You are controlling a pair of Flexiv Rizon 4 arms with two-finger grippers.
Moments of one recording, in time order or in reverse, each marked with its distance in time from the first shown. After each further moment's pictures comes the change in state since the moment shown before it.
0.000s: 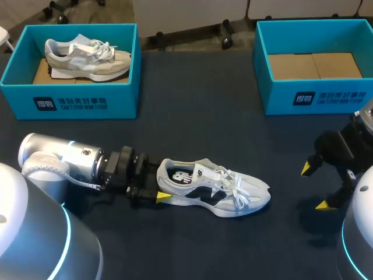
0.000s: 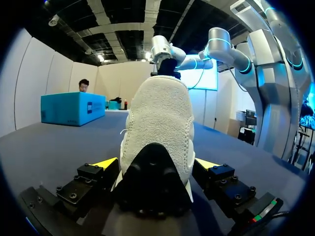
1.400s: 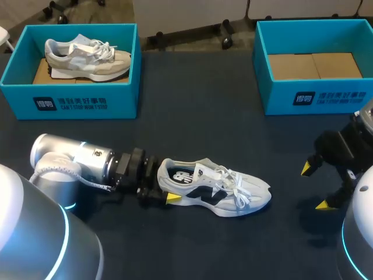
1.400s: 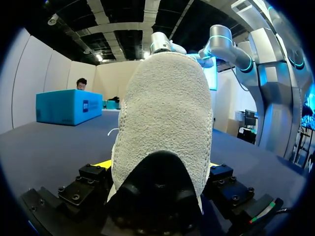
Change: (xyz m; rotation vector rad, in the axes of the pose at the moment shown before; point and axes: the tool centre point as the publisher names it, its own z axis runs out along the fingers) left arm -0.002 0.003 0.025 0.001 0.018 -0.004; right arm 0.000 0.000 0.000 0.000 0.000 0.000
